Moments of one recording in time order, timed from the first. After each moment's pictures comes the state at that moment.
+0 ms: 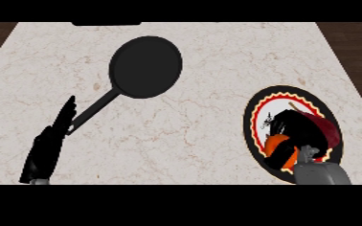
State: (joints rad) left arm 0.10 0.23 0.01 -1.61 -0.16 0.03 0.13; right arm -0.11 -0.11 -0.01 -1.57 0.93 0.49 0.62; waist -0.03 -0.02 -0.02
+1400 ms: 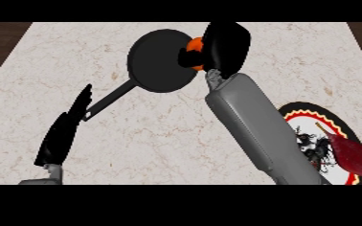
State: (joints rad) left arm 0.00 0.21 -0.03 -1.58 -0.17 -0.02 0.14; right arm -0.90 -0.01 0.30 -1.18 1.17 -0.11 1.08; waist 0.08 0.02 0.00
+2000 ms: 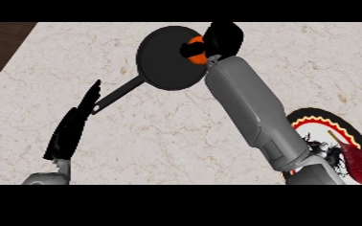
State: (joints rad) left arm -0.04 0.20 -0.06 -1.58 -0.20 -0.02 0.14; right arm -1.09 0.00 0.20 -0.67 0.94 -0.34 0.96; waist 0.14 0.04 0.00
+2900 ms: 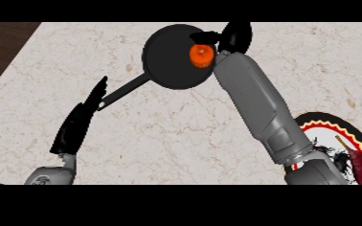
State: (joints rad) left arm -0.08 0.18 -0.08 -1.56 -0.20 -0.03 0.14; right arm -1.11 0.00 0.00 -0.56 0.55 -0.83 0.65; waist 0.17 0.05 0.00
